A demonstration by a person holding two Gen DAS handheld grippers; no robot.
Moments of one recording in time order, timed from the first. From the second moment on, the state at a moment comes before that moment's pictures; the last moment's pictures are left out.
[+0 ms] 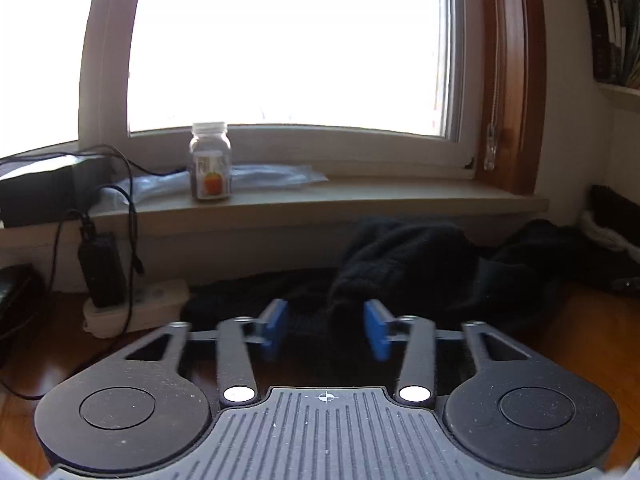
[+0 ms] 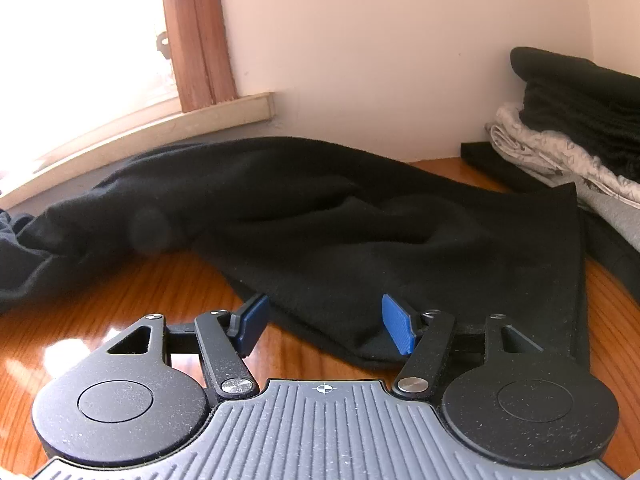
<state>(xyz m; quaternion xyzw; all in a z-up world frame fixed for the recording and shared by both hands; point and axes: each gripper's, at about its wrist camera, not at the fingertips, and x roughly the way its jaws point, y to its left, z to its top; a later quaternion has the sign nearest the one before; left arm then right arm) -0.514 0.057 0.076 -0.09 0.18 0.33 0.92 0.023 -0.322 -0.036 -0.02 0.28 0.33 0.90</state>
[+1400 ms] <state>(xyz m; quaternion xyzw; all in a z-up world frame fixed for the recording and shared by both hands) -0.582 0.079 0.105 -0.06 0.12 0.40 0.91 -0.102 -0.063 -0.021 -0.26 0.21 0.61 0.72</state>
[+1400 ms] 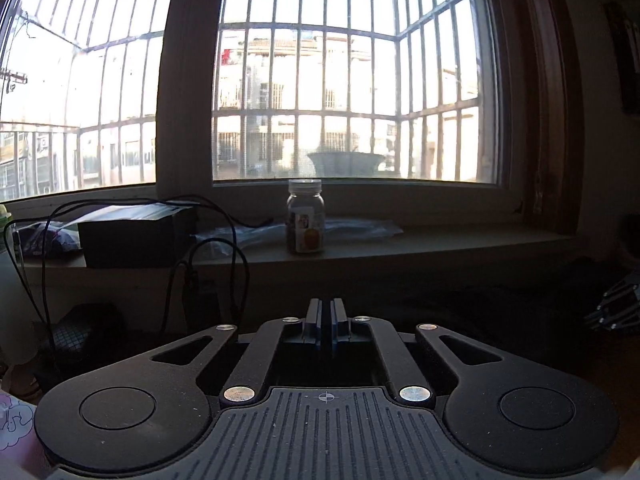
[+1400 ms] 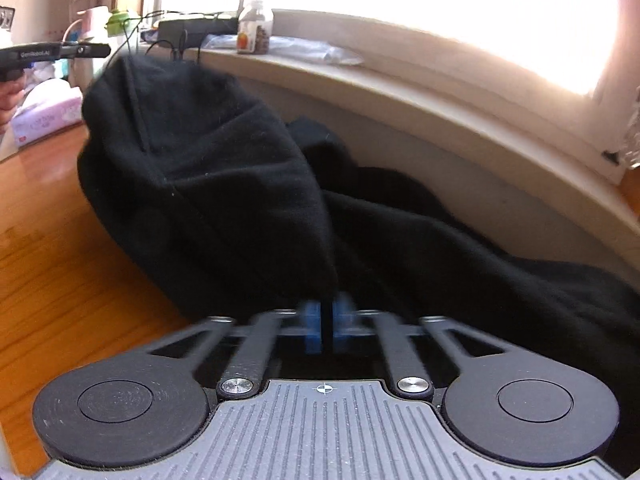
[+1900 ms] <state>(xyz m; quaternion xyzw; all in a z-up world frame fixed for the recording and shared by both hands) -0.500 0.034 0.071 -0.01 0.24 0.27 0.93 -0.104 -0.098 0.006 -0.25 0.19 0.62 0.72</state>
